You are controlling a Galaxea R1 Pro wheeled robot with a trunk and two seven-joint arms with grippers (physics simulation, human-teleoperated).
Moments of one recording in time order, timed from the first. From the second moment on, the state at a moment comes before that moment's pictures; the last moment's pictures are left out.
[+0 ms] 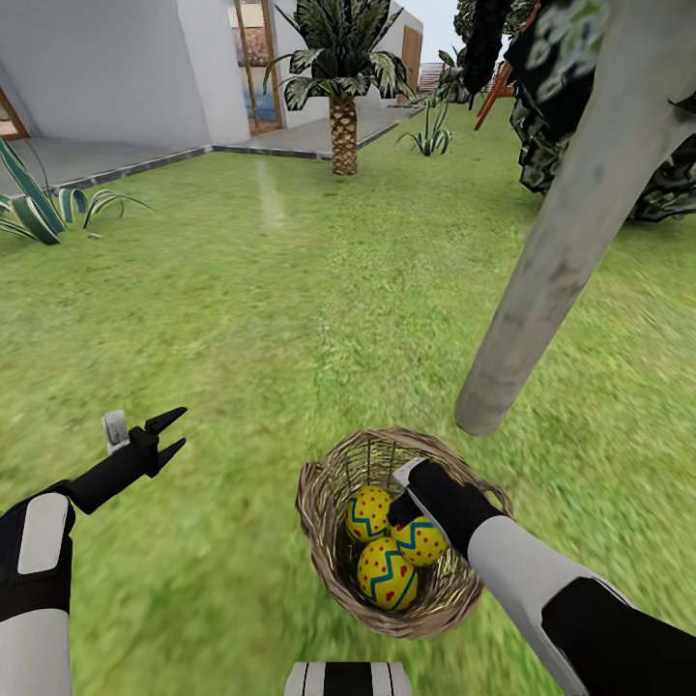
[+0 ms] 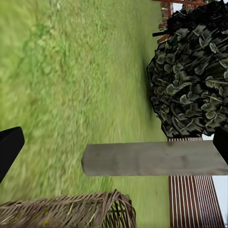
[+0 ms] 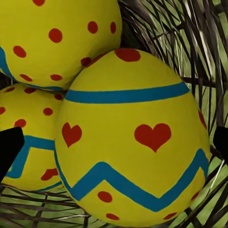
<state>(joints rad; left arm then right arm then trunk) -0.61 0.12 0.62 -1.16 0.79 0.99 -0.49 -0.93 0.08 0.52 -0.45 0.02 0.80 0.13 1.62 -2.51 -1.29</state>
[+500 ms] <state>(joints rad) -0.61 0.12 0.62 -1.16 0.79 0.99 -0.49 -0.93 0.10 0.52 -0.44 0.02 0.81 0.13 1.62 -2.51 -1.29</state>
